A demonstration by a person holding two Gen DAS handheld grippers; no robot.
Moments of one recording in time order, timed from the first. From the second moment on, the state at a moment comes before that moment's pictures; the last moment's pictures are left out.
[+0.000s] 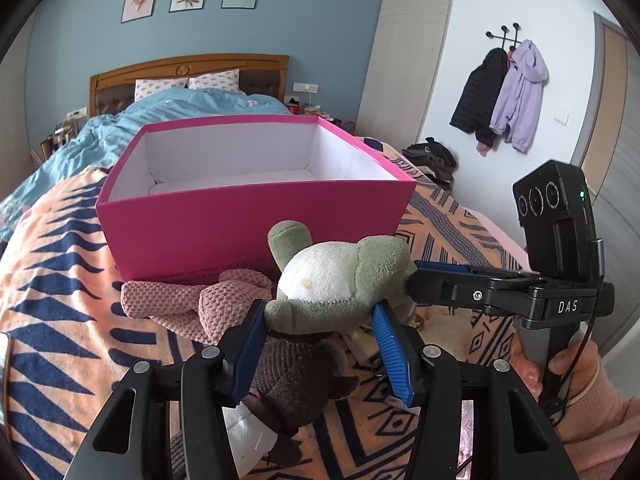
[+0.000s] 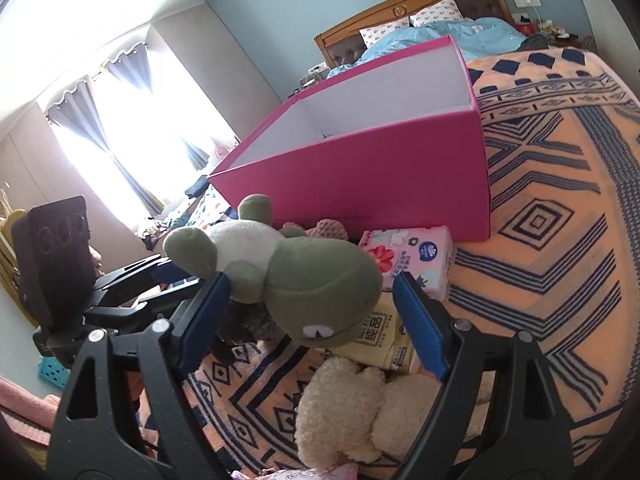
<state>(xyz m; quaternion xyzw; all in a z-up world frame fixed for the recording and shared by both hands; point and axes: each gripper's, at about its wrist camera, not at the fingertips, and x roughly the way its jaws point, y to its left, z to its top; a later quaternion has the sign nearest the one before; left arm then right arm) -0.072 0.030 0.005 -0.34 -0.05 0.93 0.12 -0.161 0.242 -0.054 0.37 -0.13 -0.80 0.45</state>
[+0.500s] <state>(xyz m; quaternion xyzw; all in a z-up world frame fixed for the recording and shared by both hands) -0.083 0.018 0.010 -0.34 -0.04 0.93 0.12 -0.161 0.223 -0.059 0.37 -0.08 -0.81 0.45</state>
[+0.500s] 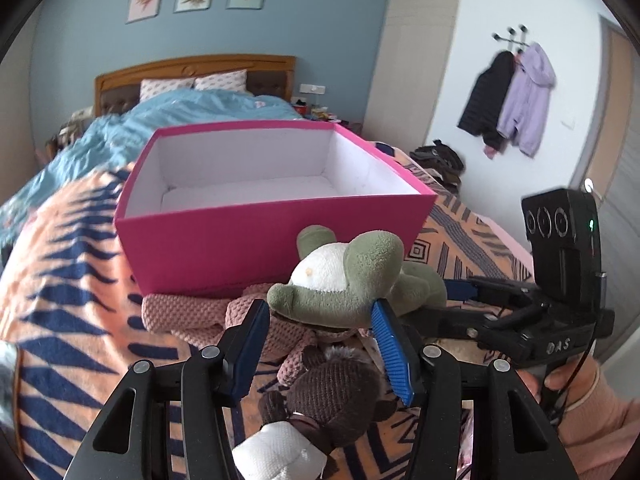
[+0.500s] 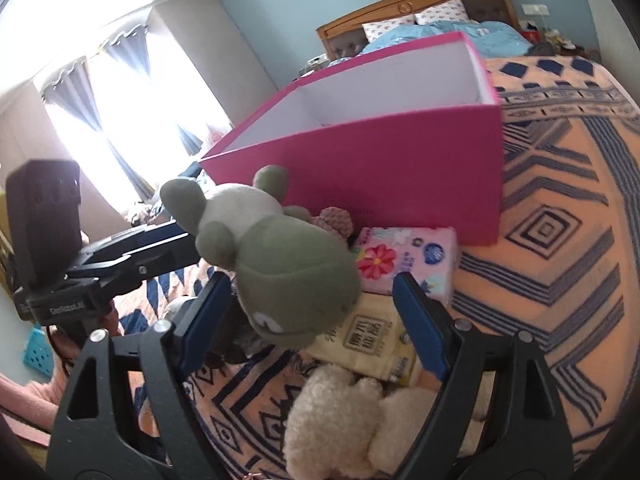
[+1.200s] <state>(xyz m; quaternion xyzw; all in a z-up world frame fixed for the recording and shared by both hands) -0.077 -0.001 0.094 -0.25 -0.03 0.96 0.15 -0.146 0.184 0.056 0.23 0.08 -0.85 0.47</state>
